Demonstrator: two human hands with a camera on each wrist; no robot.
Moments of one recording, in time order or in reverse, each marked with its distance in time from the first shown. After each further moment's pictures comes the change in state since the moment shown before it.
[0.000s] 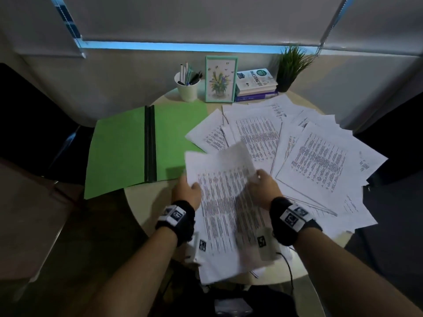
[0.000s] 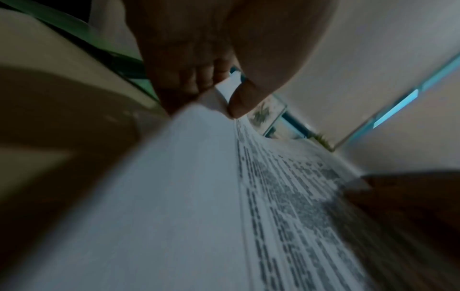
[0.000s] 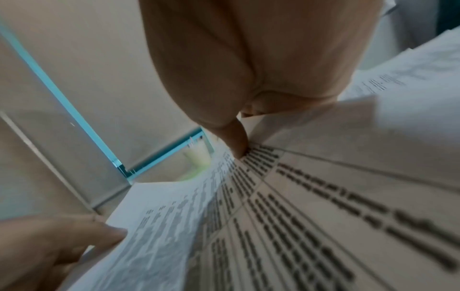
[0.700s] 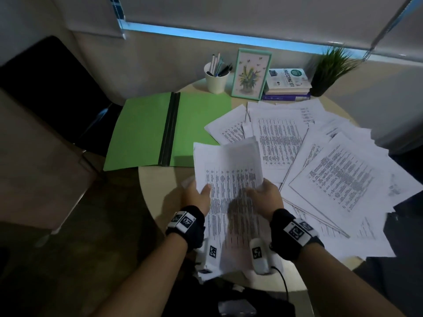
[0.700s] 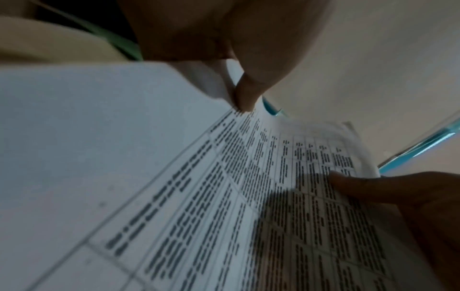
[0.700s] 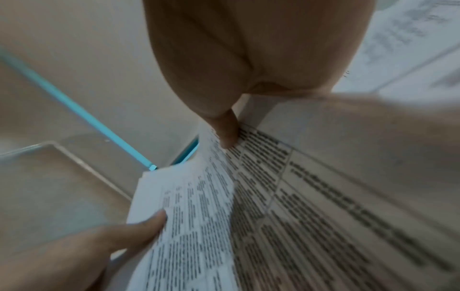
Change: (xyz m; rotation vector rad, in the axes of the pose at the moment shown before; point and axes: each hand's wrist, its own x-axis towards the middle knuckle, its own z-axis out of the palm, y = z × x) left_hand -0.044 -0.006 0.016 -0.199 0.108 -0.107; right_hand 0.008 0.019 0.025 0.131 -0.100 -0.021
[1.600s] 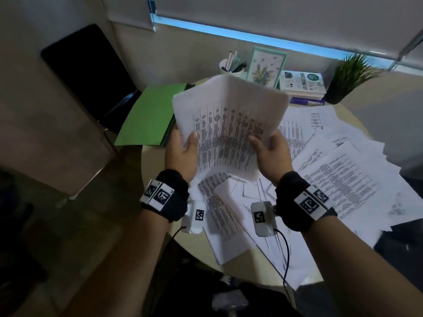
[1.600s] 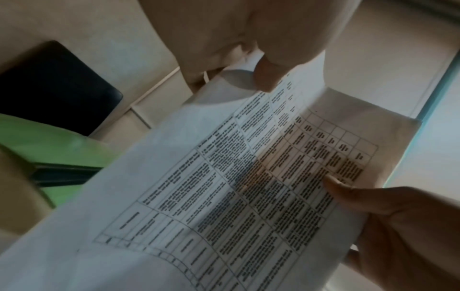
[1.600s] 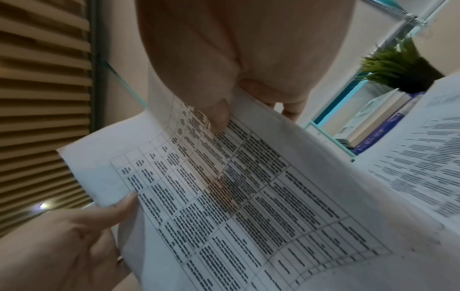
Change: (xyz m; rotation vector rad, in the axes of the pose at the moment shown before) left_hand -0.058 0.084 -0.008 -0.260 0.336 0.452; right_hand 0.003 -0.062 -0.090 0.336 -0.094 -0.510
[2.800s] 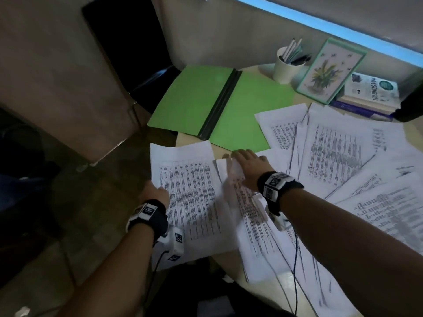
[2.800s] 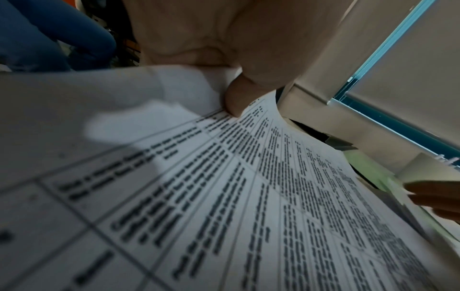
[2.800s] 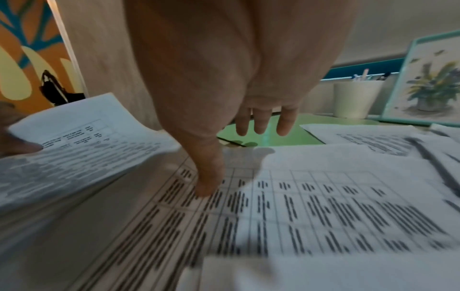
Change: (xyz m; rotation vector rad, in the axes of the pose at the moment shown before) left_hand 0.001 -0.187 -0.130 0.510 0.147 -0.904; right_hand 0.056 0.085 0.145 -1.231 -0.827 -0.259
